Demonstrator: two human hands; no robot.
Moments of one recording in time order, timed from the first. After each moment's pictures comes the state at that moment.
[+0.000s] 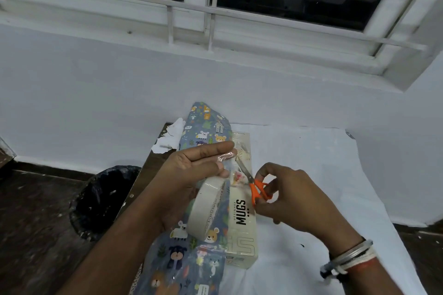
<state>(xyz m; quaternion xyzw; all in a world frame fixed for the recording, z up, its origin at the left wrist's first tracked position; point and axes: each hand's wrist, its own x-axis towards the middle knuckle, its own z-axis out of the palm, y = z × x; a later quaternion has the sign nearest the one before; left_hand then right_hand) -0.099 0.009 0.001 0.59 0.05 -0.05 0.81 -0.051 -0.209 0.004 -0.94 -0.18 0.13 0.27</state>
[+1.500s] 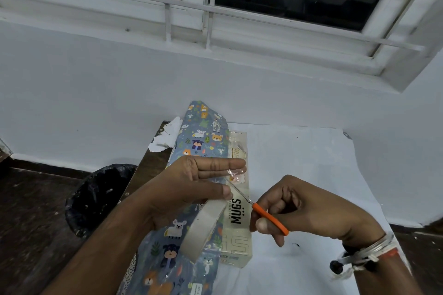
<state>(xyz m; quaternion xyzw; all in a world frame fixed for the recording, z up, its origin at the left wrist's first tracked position) -0.096 0.014 -0.010 0.63 -0.03 -0.17 0.76 -0.051 -0.235 0.027 -0.76 -0.29 0.39 0.43</state>
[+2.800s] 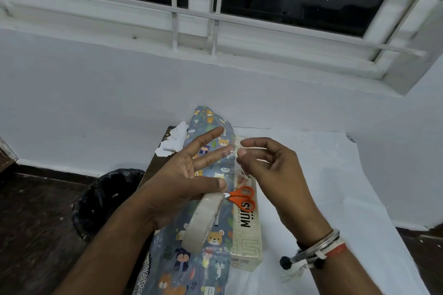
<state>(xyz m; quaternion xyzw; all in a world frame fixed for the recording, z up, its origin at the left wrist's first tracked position) -0.097 0.032 -0.006 0.62 -0.06 -0.07 0.78 -0.050 -0.157 0.007 -0.76 -0.09 0.02 0.64</state>
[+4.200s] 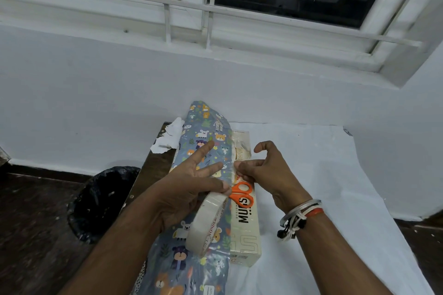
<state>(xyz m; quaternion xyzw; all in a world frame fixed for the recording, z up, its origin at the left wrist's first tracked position) -0.081 0.019 -0.025 0.53 0.07 -0.17 0.83 -0.007 -0.165 -0.035 -0.77 0.01 0.15 0.62</state>
